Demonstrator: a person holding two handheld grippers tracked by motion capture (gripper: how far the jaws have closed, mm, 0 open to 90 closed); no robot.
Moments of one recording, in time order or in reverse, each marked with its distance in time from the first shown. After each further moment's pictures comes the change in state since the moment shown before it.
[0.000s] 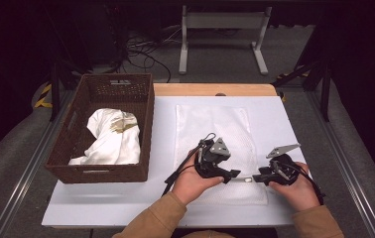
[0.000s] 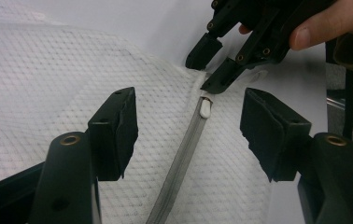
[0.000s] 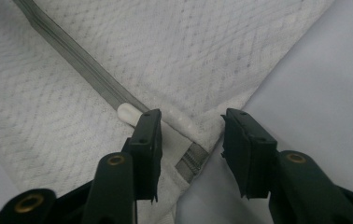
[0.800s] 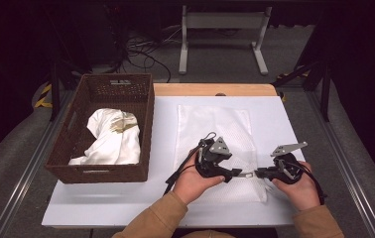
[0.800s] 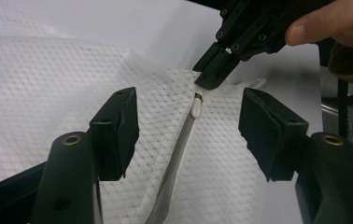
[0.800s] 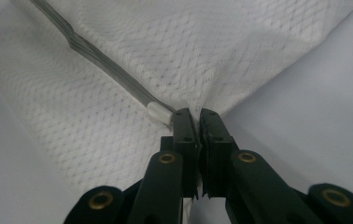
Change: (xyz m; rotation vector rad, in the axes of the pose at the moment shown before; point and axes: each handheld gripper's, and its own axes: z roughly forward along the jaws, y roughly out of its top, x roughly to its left) left arm -0.001 0.004 -0.001 -0.063 -0.003 0.004; right arm -0.003 0.000 -0.015 -0.102 0.076 0.009
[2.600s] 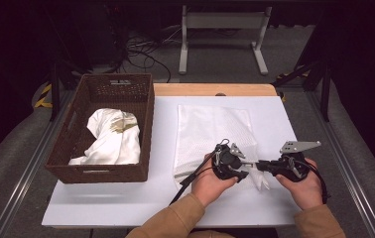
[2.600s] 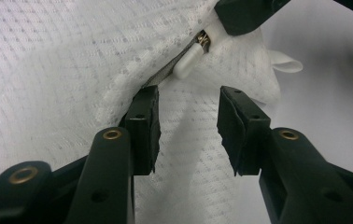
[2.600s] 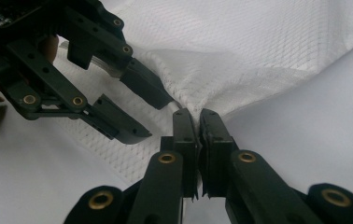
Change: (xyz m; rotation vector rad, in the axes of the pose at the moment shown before) left arm -0.002 -0.005 0.062 0.152 0.005 -0.086; right arm 0.001 0.004 -0.017 -0.175 0.035 -0.034
